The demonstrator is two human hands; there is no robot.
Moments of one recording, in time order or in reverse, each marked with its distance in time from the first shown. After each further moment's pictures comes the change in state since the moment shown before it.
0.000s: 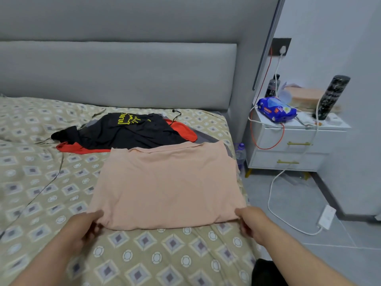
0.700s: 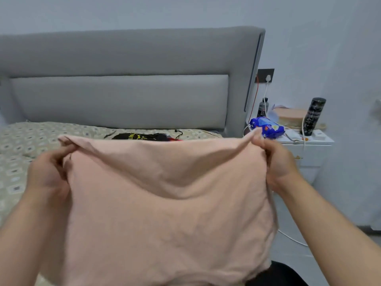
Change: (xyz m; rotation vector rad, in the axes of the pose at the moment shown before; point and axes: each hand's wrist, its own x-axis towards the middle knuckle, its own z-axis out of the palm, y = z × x) left_hand -0.111 0.144 -0.069 -0.732 -0.200 0.574; right_hand -0.137 -0.146 -0.069 0.695 -0.179 -0.625
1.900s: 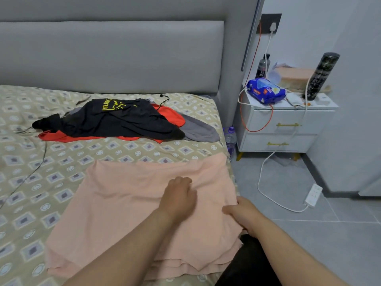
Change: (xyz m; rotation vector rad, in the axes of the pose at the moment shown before) left_hand -0.085 -0.301 0.135 1.450 -0.679 0.167; right_hand -0.007 0.193 -0.107 -0.828 -0.056 0.559
